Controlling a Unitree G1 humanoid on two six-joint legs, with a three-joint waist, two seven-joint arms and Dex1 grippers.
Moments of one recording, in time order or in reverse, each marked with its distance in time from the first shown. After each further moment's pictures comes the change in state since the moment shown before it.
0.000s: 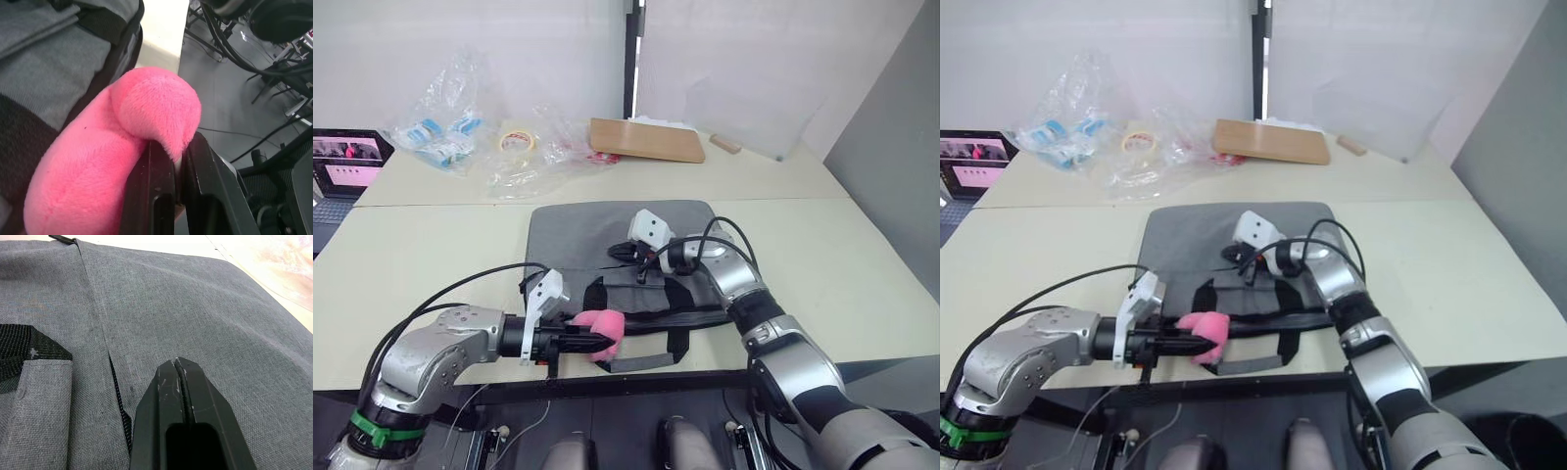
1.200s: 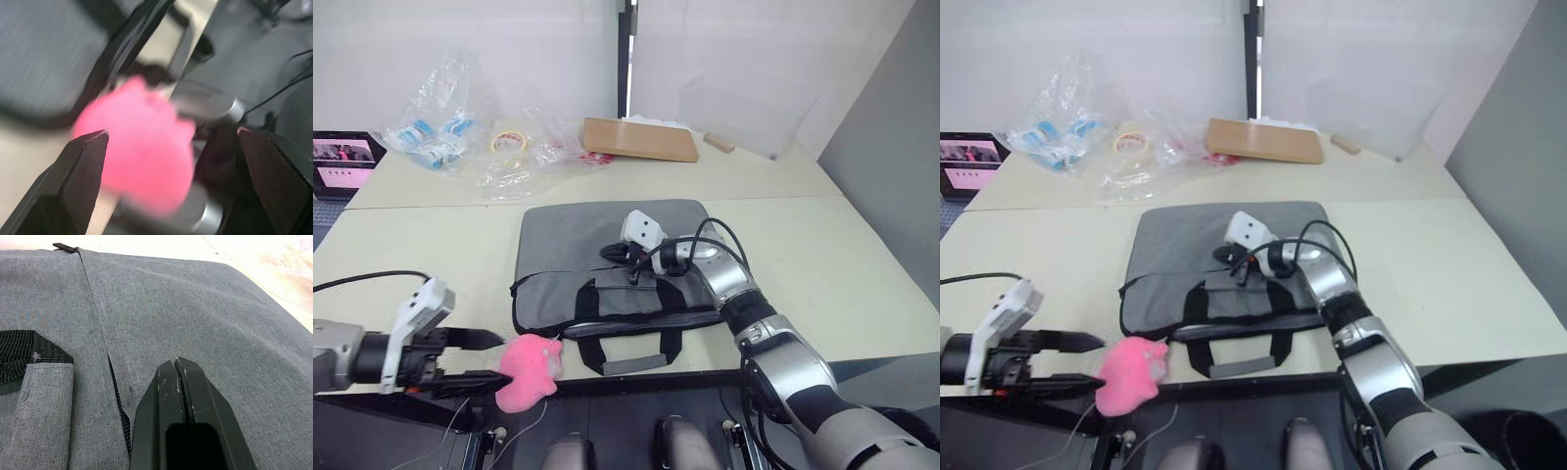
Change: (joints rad) left arm 0.512 0.458 0.570 0.064 -0.026 -0.086 -0.280; right arm -0.009 0.030 0.001 0.019 -0.001 -0.008 -0.008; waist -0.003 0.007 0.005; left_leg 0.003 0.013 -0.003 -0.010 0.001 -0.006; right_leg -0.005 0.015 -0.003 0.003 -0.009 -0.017
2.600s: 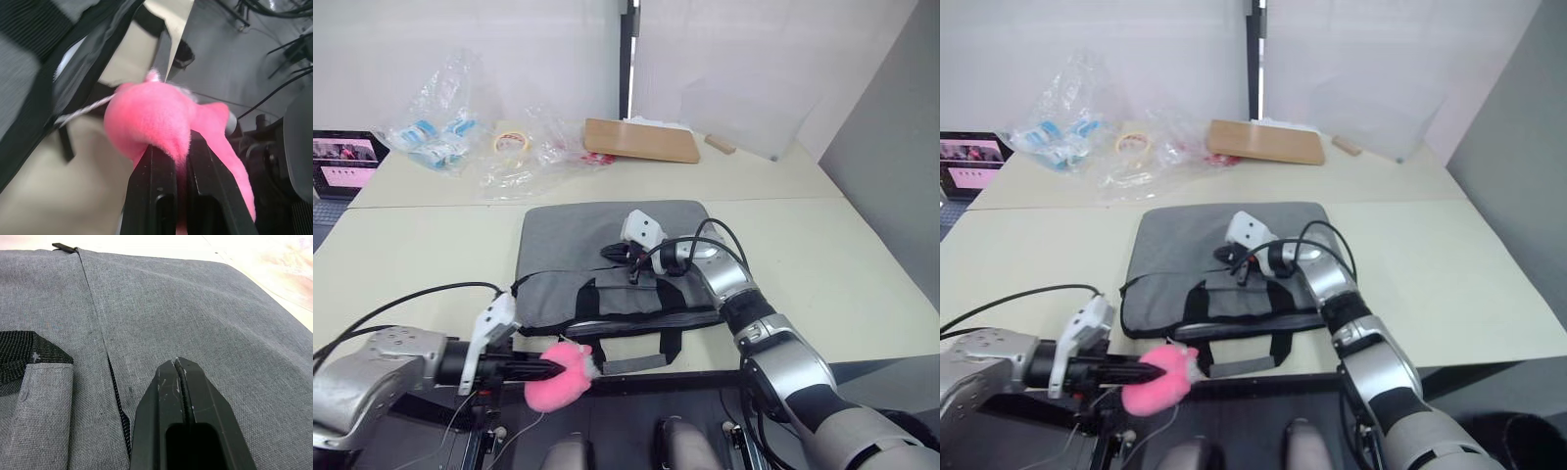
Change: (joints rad) left arm -0.268 -0.242 -0.429 -0.113 0.021 -0.004 0.195; right arm -0.004 0.012 -0.006 0.024 0.000 -0.003 -0.011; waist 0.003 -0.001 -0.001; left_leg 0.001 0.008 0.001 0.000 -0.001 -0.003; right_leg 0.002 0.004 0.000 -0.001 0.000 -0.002
